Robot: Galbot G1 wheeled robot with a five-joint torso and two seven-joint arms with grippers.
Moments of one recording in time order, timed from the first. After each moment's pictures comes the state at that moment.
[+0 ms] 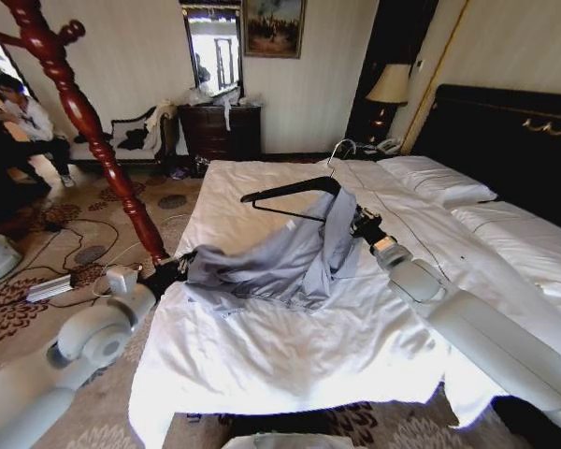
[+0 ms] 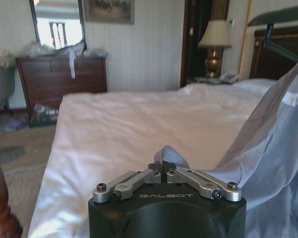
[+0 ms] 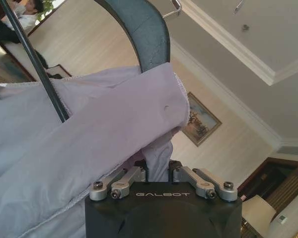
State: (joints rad) left arm 1.42 -0.55 -0.56 -2.23 -1.00 0.29 -0.23; right arm -0.71 0.58 0.01 1.86 0.21 -0.14 0.22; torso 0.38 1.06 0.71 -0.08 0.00
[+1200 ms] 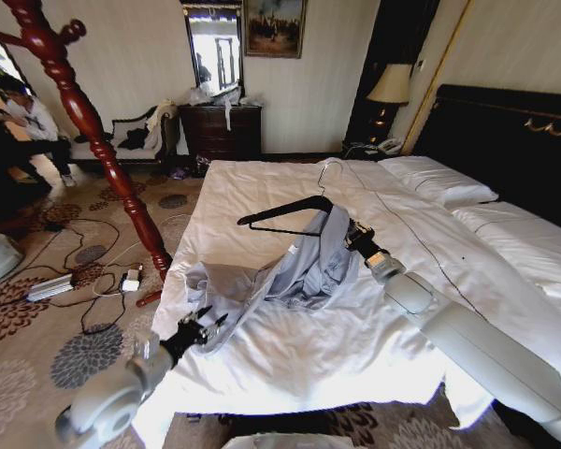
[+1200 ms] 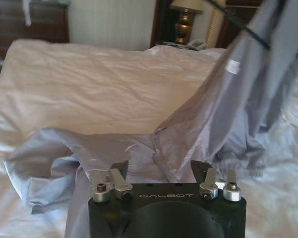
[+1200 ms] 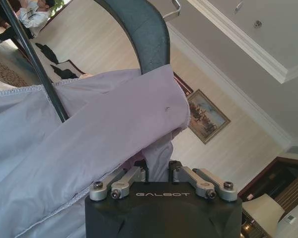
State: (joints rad) left arm 1.54 -0.58 -0.42 -2.28 -0.98 0.27 -0.20; right arm -0.76 0.59 0.01 1.85 0.17 -0.12 0.21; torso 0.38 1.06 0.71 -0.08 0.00
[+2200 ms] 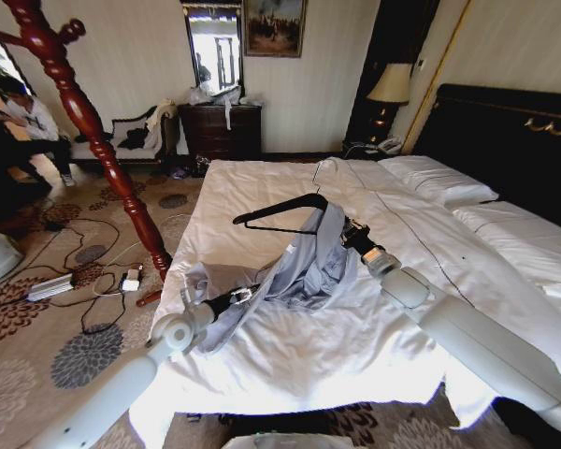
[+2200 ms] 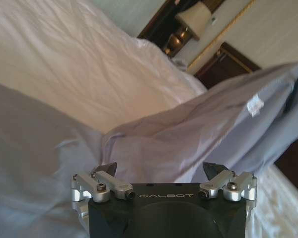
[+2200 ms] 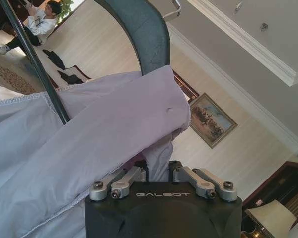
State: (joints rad) left arm 0.90 -0.88 0.04 -1.82 -1.41 0.27 -0.10; right arm -0.67 0.58 -0.08 1.84 0.21 -0.12 0.21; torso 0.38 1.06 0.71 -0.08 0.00
